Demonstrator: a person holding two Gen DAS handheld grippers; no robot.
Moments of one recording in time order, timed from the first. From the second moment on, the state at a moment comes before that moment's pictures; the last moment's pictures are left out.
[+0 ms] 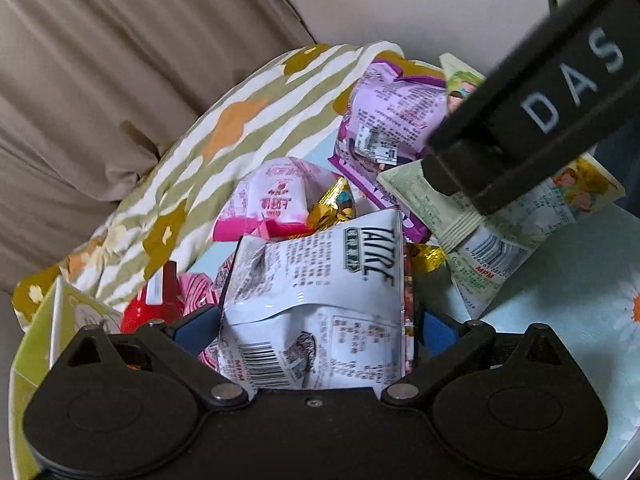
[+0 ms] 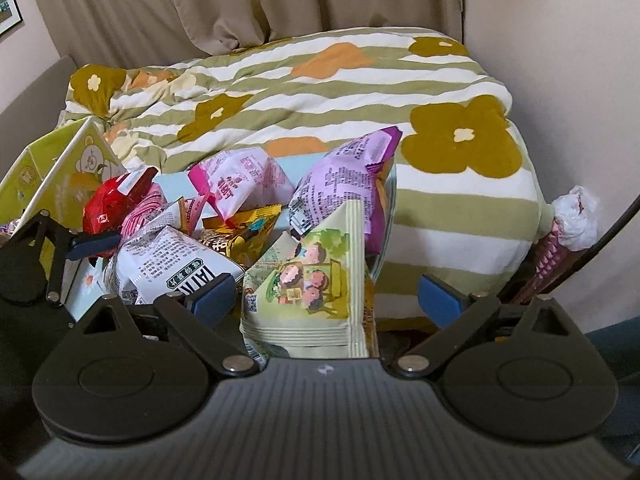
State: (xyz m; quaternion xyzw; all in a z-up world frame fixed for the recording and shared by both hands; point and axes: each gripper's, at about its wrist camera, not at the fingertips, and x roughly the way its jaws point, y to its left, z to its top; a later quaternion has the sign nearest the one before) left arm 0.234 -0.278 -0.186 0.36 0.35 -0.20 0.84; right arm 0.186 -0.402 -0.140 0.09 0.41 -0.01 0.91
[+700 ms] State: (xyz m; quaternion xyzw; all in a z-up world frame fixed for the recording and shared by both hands) left arm 0.218 -0.251 -0.155 0.25 0.37 -0.19 0.87; right arm 0.192 -0.383 -0.147 0.07 0.42 0.01 0.90
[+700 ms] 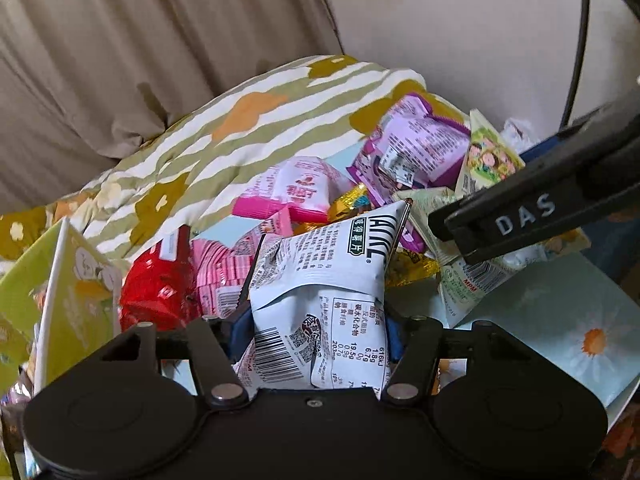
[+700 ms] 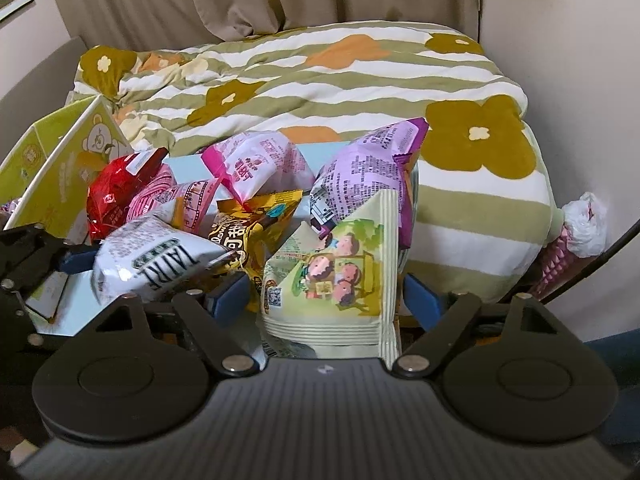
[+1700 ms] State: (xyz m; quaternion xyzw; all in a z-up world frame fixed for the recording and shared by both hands) left arm 0.165 -0.199 -0.098 0.16 0.34 -0.13 0.92; right arm 0.149 -0.361 -0.105 0.04 0.39 0.02 0.92
